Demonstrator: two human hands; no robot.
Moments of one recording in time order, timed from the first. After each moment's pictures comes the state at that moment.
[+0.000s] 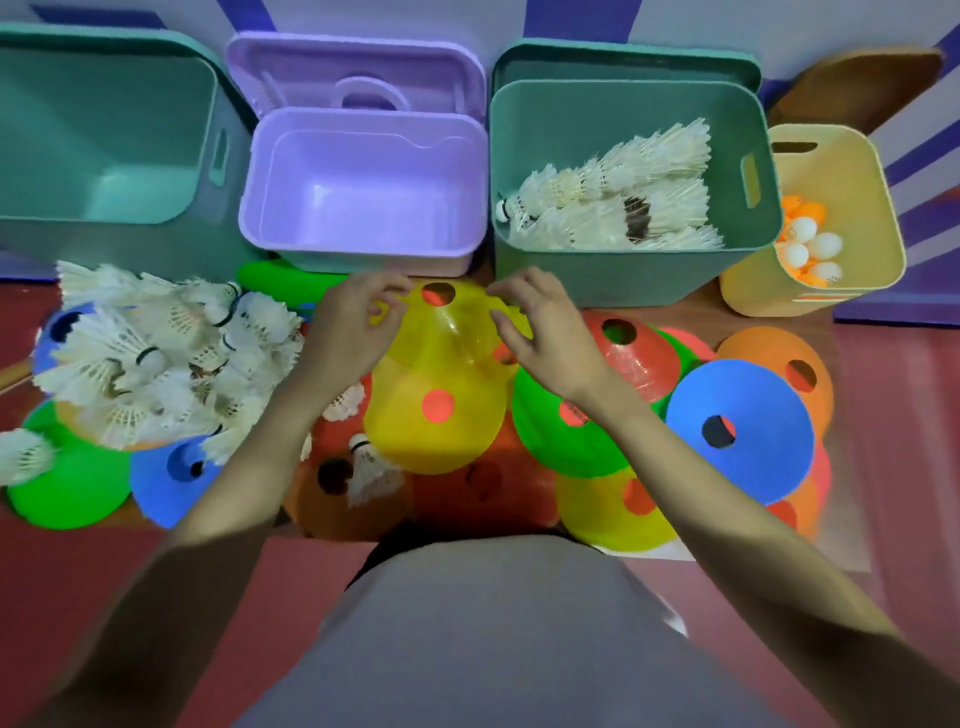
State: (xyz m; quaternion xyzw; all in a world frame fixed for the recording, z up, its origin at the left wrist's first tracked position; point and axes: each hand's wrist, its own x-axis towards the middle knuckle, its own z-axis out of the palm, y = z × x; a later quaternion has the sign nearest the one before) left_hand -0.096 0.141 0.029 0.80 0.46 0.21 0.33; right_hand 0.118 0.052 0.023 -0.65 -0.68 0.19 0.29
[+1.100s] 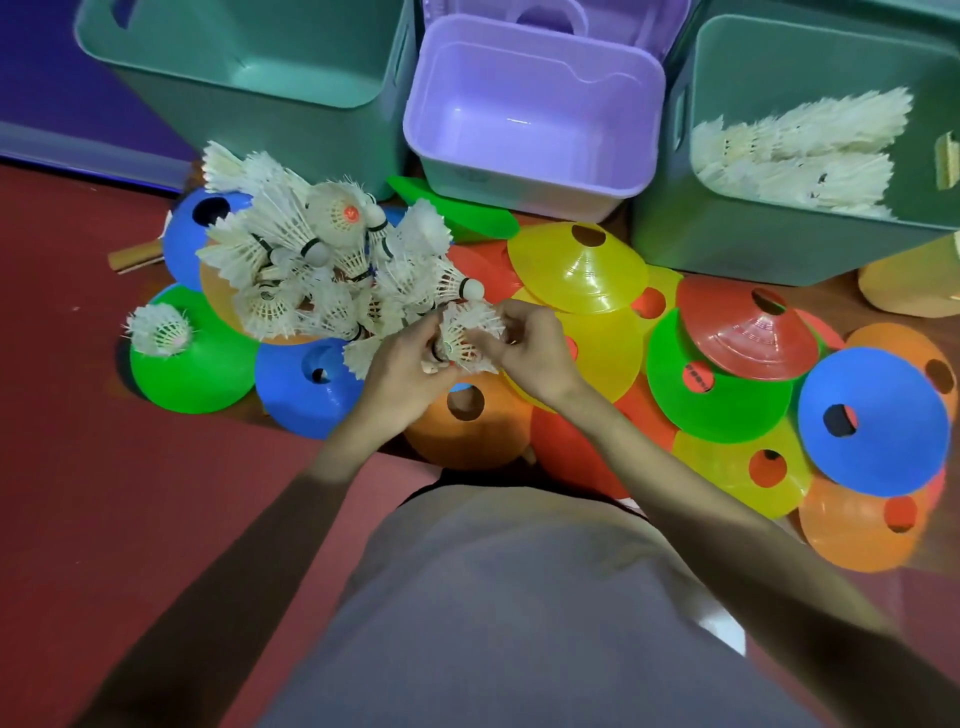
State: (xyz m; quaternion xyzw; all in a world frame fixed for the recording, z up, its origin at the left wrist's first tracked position) left_hand -0.251 0.066 -0.014 0.72 0.51 0.21 0.42; right_hand -0.083 0.052 -0.014 -0.67 -0.51 0.43 0.34
